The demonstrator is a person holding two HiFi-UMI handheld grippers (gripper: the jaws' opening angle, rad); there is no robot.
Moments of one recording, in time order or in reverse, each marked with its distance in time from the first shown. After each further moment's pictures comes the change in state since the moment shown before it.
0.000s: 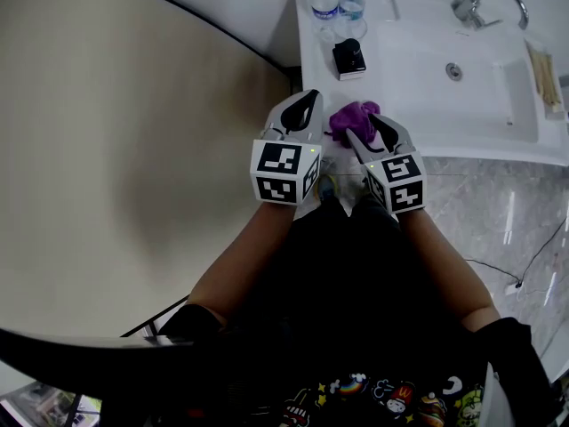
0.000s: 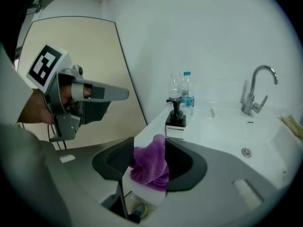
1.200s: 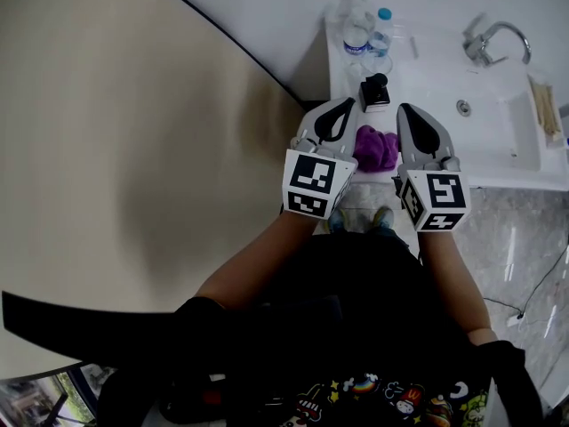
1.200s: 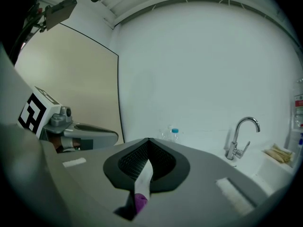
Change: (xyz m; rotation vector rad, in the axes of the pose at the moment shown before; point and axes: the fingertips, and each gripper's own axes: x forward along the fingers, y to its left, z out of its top) left arm -0.028 0.000 0.067 0.123 -0.223 -0.051; right arm -0.066 -0.001 0.146 -0.078 -0.432 -0.206
